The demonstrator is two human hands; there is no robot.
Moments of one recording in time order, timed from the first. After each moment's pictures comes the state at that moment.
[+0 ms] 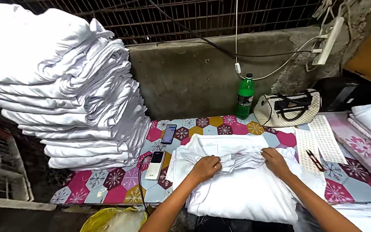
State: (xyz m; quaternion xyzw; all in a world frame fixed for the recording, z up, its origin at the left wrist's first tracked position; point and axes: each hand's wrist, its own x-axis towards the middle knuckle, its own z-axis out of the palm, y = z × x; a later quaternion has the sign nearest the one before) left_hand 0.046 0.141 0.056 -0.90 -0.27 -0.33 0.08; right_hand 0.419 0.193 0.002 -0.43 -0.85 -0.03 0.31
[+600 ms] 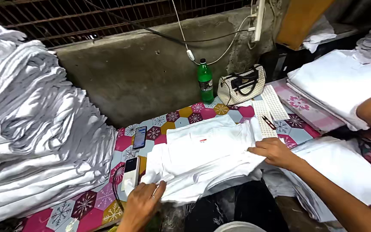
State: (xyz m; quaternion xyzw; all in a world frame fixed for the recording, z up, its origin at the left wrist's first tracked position) left_hand -0.043 0.014 0.126 -0.87 -0.35 -0.26 0.23; right_hand 0.460 0.059 0.122 -0.33 -0.89 -0.08 0.29
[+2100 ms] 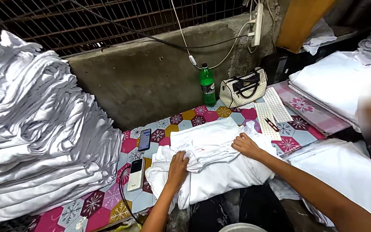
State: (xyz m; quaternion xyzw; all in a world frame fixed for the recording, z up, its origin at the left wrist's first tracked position) left_hand 0.027 0.108 0.024 -0.87 -0.44 -0.22 0.04; right_hand 0.422 0.138 0.006 -0.31 -0.90 -0.18 0.26
